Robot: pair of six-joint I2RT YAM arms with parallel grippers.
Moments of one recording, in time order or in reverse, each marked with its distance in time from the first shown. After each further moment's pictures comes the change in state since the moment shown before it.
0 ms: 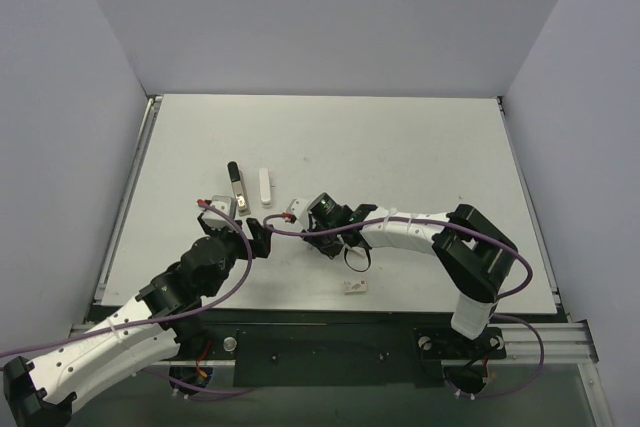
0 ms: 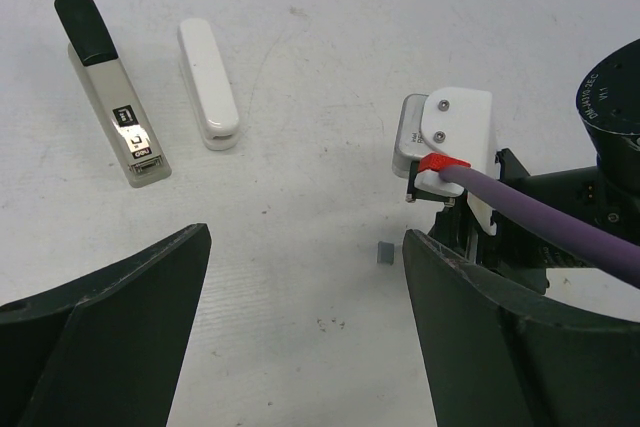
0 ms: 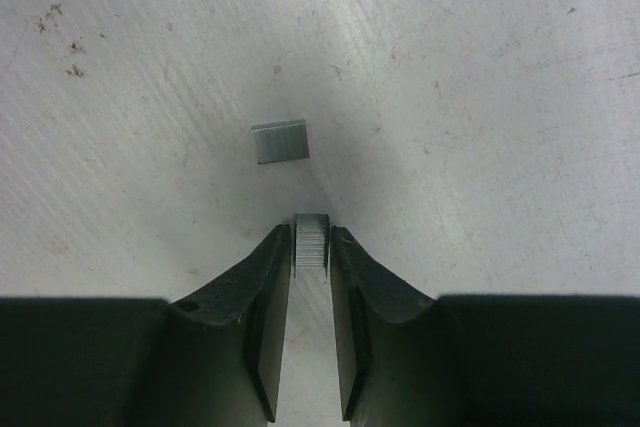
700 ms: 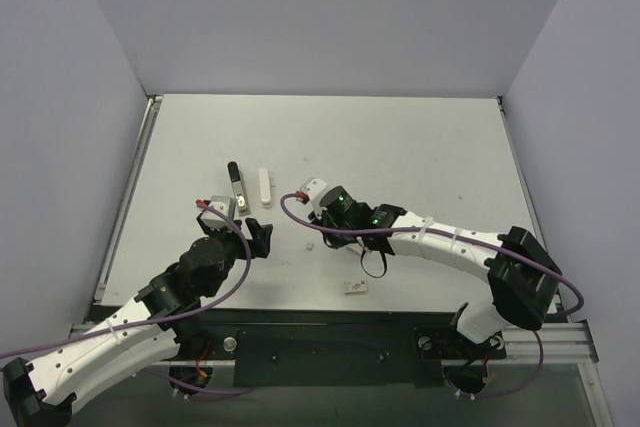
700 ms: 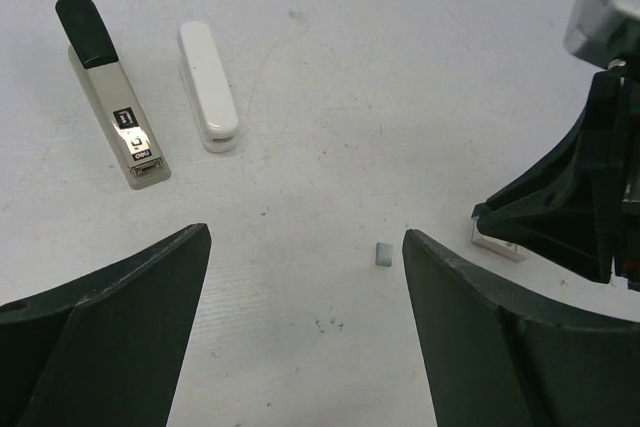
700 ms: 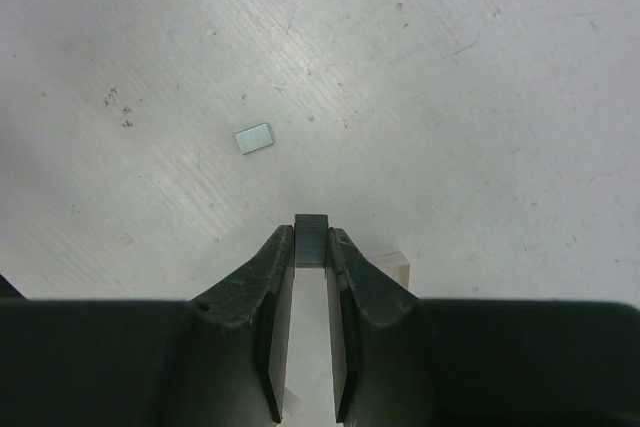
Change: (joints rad) left arm 0.000 -0.011 0.000 -0.001 -0.001 0.000; right arm 0.028 -0.221 -0.018 -0.032 0.143 0.171
